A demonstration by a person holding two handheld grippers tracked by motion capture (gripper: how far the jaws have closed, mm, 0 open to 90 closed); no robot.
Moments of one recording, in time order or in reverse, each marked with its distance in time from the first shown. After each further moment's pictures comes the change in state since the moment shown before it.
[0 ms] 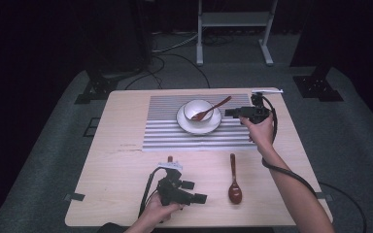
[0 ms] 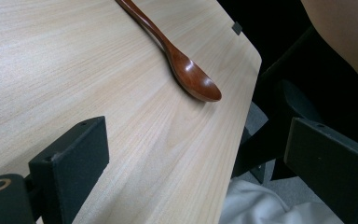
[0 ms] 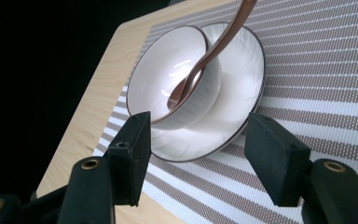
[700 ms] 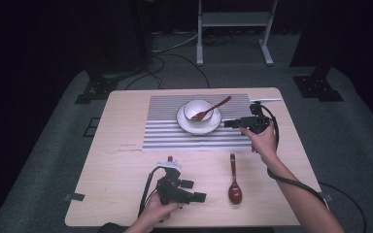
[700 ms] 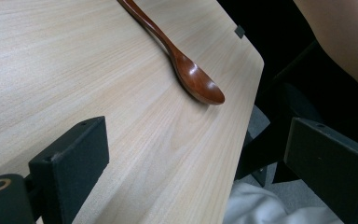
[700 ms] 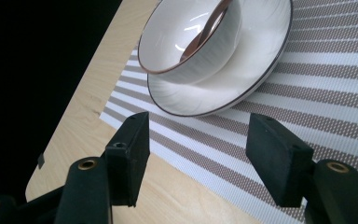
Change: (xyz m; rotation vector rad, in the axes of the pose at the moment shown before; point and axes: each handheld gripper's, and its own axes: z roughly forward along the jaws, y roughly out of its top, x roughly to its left) left arm 0.001 0.001 -0.002 -0.013 0.009 -0.004; right arm 0.005 -0.028 -0.004 0.083 0.033 -0.043
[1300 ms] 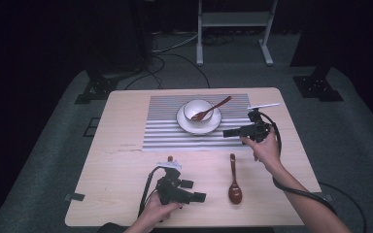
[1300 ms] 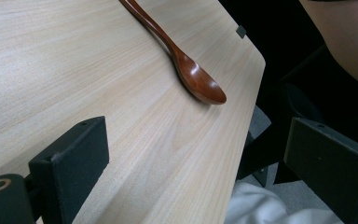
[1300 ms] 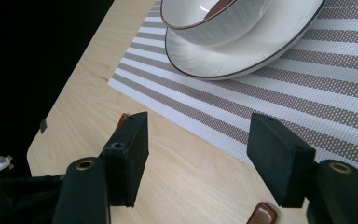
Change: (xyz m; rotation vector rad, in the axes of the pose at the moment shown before) left arm 0.000 0.000 0.000 0.001 0.005 0.000; right arm 0.018 -0.022 -0.008 0.068 0.004 -0.084
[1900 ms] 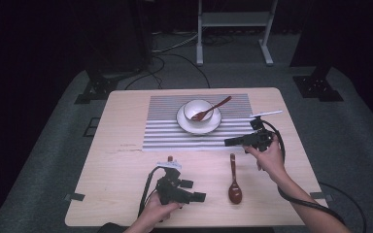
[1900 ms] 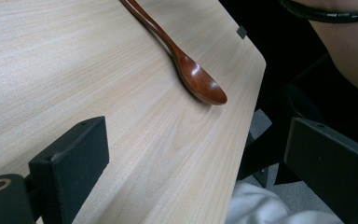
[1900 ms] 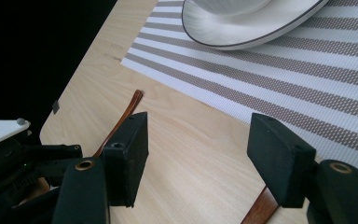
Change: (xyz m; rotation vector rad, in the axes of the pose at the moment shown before) left arm 0.000 0.000 0.000 -0.003 0.003 -0.002; right arm 0.006 -0.025 -0.007 0.024 0.041 -0.018
